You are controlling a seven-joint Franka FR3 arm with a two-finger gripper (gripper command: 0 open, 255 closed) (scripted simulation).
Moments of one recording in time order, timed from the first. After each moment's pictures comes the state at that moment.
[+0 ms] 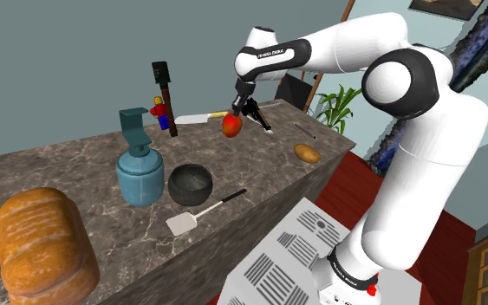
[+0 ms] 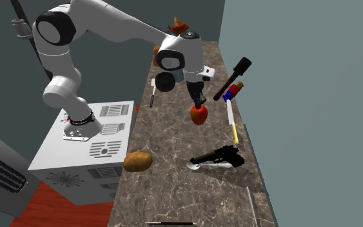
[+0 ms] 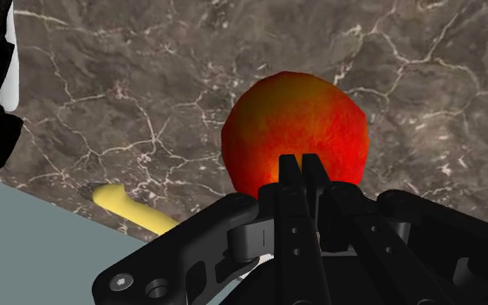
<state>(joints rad) -0.01 0.24 -0.20 -1.82 0.05 2.21 -0.61</state>
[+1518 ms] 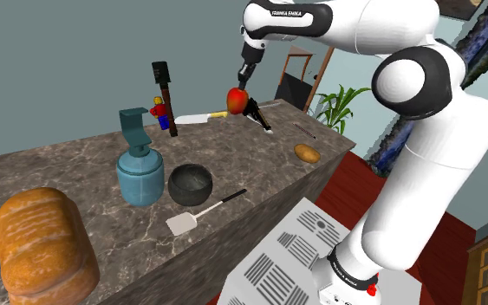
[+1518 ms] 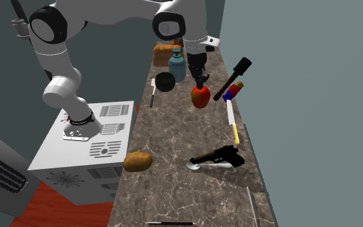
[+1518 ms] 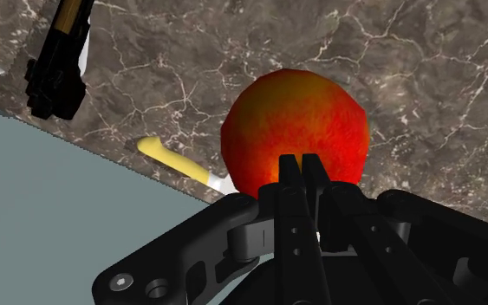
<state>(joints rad) -0.01 0.19 -0.21 -1.58 0.04 1.92 -0.60</state>
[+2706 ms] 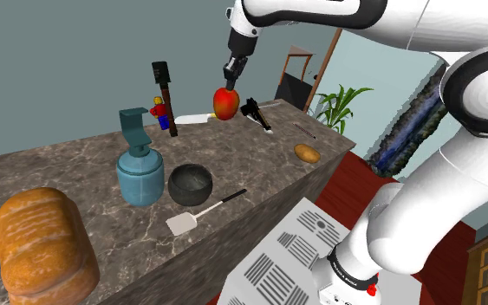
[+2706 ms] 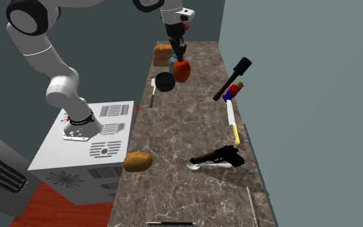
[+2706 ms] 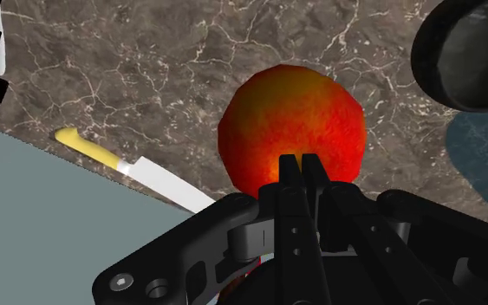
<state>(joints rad) 0.14 -0.08 -0.08 -1.77 -0.05 1.84 -0.31</state>
